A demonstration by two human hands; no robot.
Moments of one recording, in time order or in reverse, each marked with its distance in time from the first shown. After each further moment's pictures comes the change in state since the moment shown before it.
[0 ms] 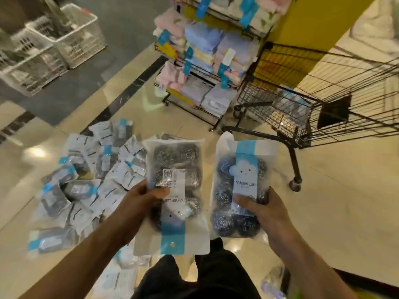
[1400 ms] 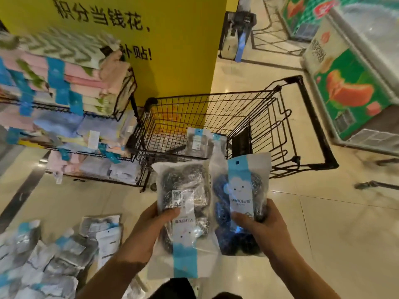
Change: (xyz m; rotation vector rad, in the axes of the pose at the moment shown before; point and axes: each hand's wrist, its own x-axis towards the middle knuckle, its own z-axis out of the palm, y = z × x) left_hand 0.258 0.105 0.463 0.153 -0.216 -0.019; right_hand 0.244 -0.137 -0.348 0.098 0.313 -0.050
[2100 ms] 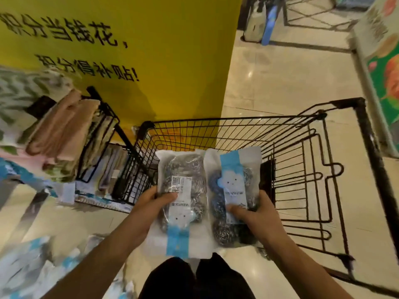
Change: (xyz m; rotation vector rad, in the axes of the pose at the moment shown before) left_hand 0.276 0.144 0.051 0.160 0.178 -0.060; right_hand 0.307 -0.113 0.036 -0.017 -0.187 0.068
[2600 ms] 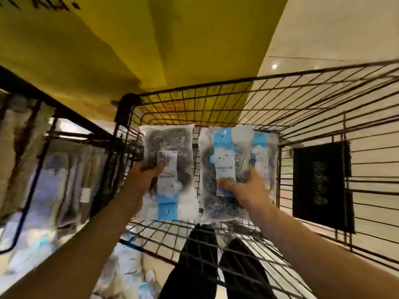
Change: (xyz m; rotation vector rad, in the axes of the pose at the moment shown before) left_hand 0.280 -0.047 -0.072 0.211 0.166 -0.132; right_hand 0.236 0.068 0.151 0.109 0.010 0.266
